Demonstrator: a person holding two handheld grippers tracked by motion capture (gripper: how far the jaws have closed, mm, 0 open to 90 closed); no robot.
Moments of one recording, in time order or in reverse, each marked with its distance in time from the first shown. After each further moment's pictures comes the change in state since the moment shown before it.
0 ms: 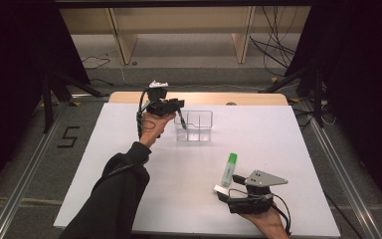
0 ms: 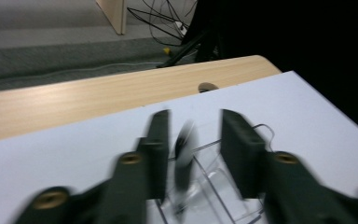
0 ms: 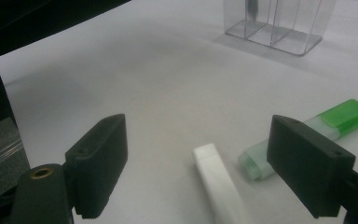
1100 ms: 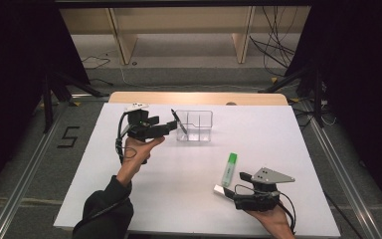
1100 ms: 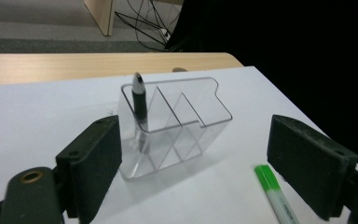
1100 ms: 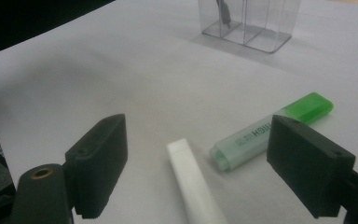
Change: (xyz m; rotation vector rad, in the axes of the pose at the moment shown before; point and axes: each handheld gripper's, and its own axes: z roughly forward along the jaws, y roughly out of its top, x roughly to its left) left arm -0.022 -0.054 -0.082 -0.048 -0.059 -0.043; right arm -0.012 0.001 -0.010 0.001 -0.054 0.022
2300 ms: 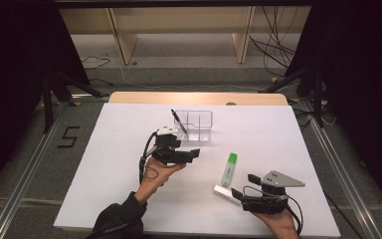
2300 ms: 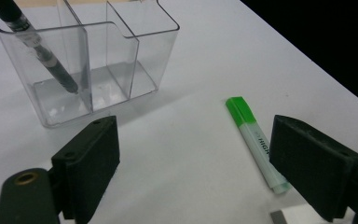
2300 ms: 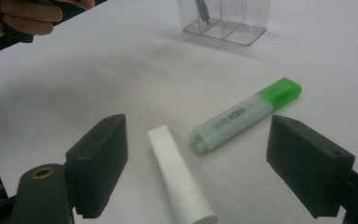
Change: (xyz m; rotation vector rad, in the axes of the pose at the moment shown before) left arm -0.049 -0.054 0.035 0.177 -0.047 0.102; right arm -0.009 -0.012 -0.014 -0.017 -0.047 0.039
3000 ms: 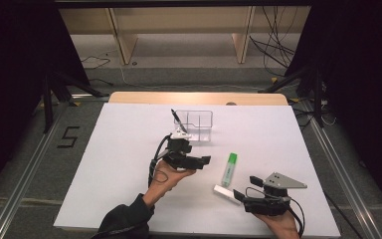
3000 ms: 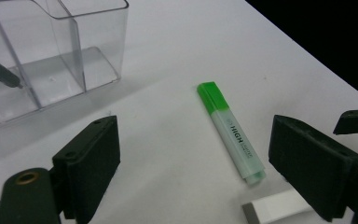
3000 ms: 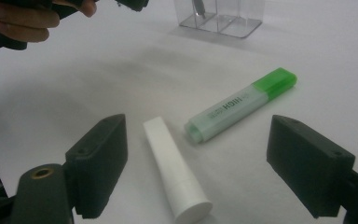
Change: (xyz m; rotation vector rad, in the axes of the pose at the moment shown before) left arm -0.026 -0.002 0.016 0.064 -0.052 0.044; right arm -0.004 -0.007 -0.002 0.004 -0.003 0.018
